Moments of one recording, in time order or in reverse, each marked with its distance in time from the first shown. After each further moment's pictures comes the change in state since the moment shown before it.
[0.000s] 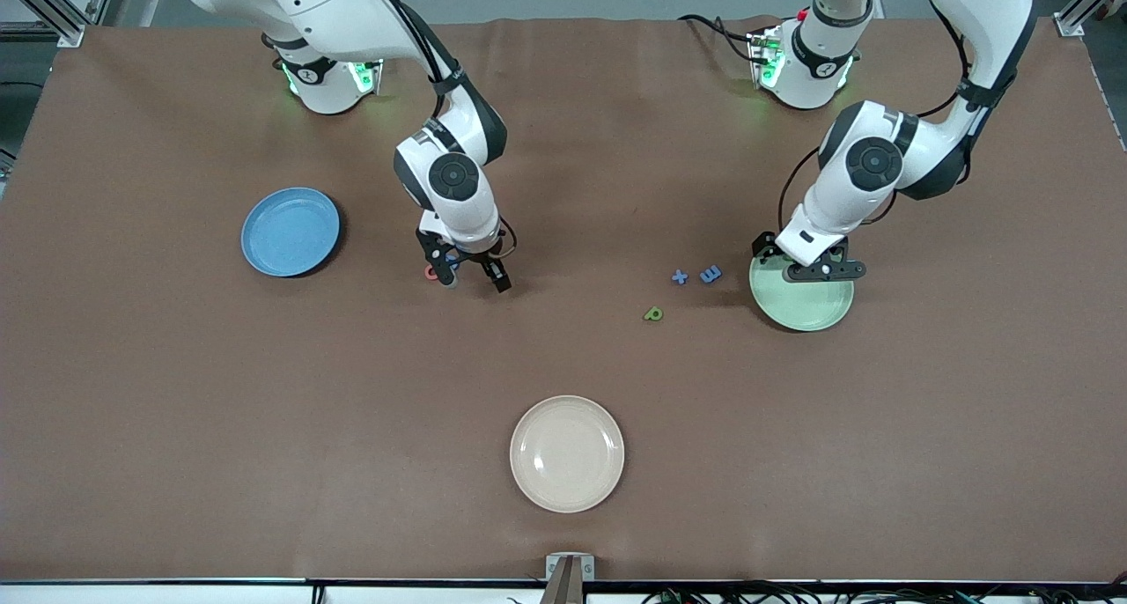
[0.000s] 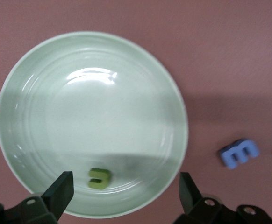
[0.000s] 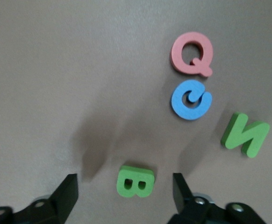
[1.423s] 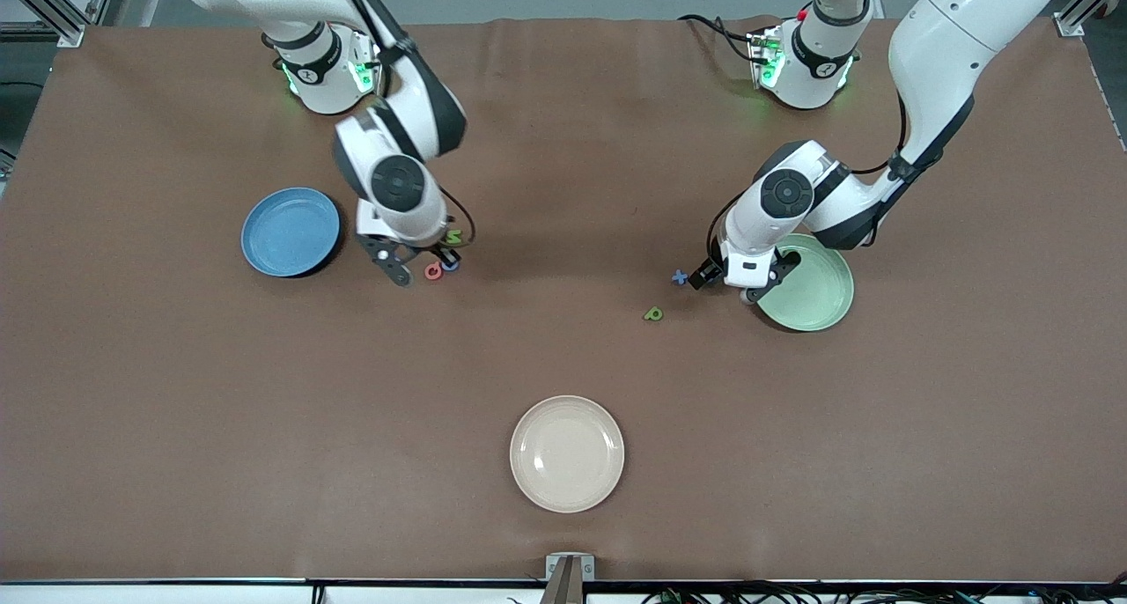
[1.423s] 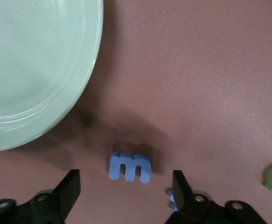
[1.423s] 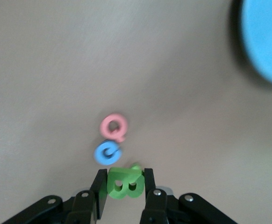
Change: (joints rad) left arm -0.120 0.347 -0.032 0.175 0.264 -0.005 -0.938; right arm -0.141 -0.275 -0.031 -0.068 -0.001 -0.429 -0.456
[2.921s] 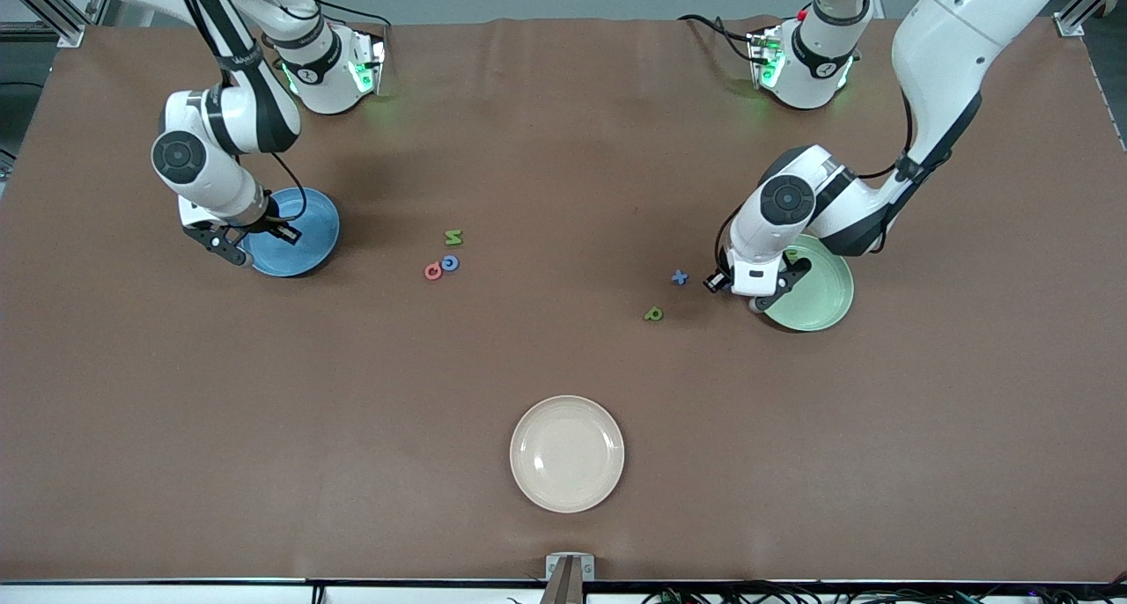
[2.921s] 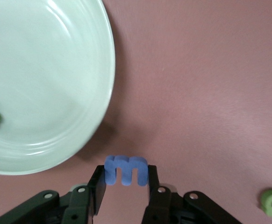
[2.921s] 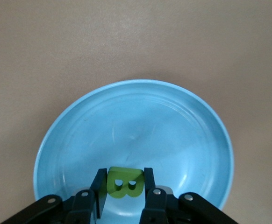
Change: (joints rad) left arm 0.037 -0.054 -0.040 0.044 0.025 -0.128 0.017; right arm -0.561 -0.150 -0.004 -0.512 -0.216 0.456 -0.603
